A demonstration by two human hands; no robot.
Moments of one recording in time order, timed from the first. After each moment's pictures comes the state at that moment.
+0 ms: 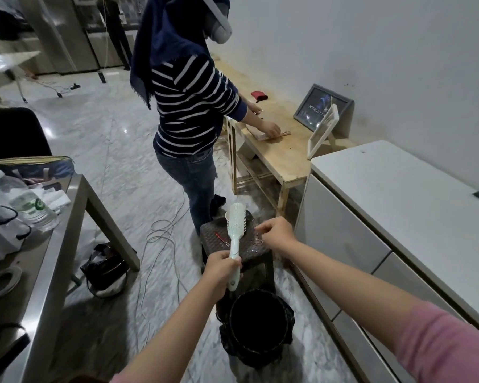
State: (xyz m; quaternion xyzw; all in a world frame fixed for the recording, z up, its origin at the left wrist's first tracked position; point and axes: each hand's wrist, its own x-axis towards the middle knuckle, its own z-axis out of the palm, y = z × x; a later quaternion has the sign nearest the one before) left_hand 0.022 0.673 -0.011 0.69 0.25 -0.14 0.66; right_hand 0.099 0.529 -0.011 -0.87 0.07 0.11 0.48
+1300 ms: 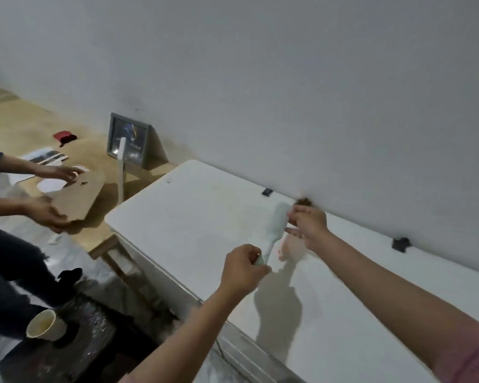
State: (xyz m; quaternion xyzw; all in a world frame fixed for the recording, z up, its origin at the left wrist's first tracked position) left_hand 0.091 0.163 0.004 0.86 -0.19 -0.18 0.43; right_hand 0.080 -0.020 0.017 -0.51 0.41 -0.18 0.73
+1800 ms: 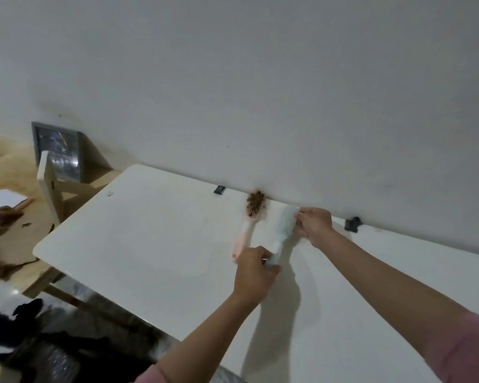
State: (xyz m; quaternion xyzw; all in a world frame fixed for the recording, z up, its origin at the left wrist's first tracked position) left_hand 0.047 0.059 -0.034 0.85 -0.31 -0.17 0.39; right_hand 0.023 -0.127 -0.035 -0.48 0.53 -0.22 0.66
